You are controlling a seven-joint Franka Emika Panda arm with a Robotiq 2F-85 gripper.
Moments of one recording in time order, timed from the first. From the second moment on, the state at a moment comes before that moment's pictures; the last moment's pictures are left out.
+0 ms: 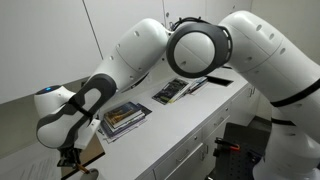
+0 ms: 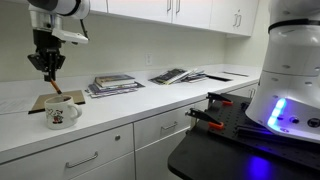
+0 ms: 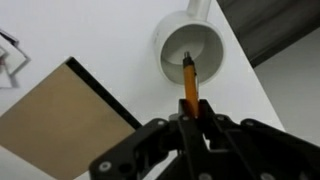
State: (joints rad) arm 0.26 0.82 0.18 -1.38 -0.10 2.34 -0.14
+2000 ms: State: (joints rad) arm 0.22 1.04 -0.10 -1.40 -0.78 1.91 -0.21
